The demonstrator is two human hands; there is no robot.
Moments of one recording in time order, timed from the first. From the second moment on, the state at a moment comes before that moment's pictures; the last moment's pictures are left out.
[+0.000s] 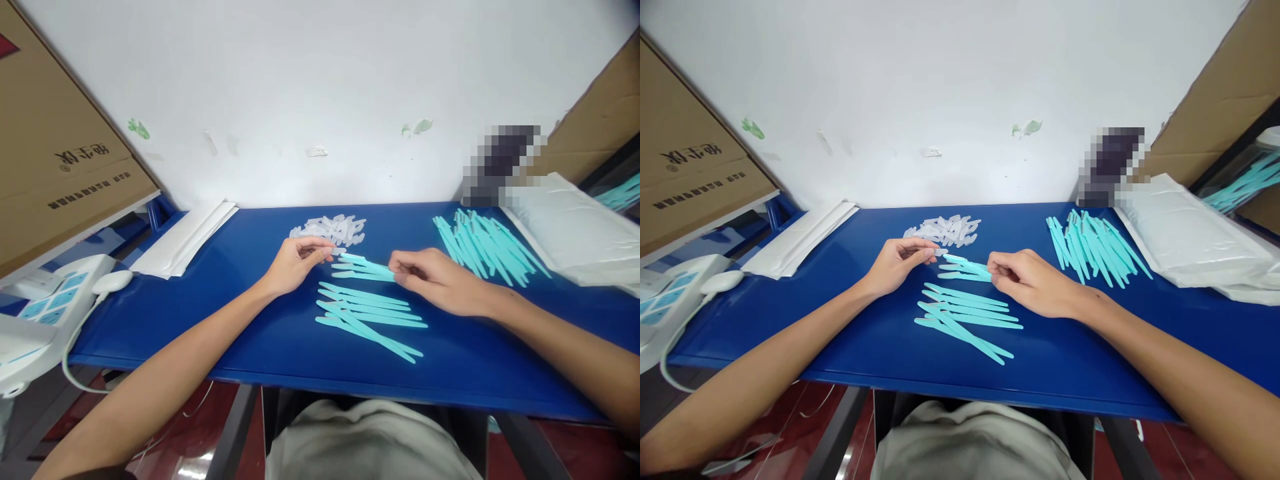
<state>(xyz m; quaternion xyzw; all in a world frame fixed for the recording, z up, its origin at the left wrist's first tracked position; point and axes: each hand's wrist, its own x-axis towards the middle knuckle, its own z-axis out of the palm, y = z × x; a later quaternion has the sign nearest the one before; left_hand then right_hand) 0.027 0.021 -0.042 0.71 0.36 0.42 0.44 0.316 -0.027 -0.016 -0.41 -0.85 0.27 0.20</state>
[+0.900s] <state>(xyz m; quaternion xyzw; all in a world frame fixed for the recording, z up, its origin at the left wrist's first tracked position) -0.013 0.048 -0.035 0.85 0.47 0.21 -0.07 0.320 -0.017 -0.028 -0.47 -0.86 0.10 0.17</state>
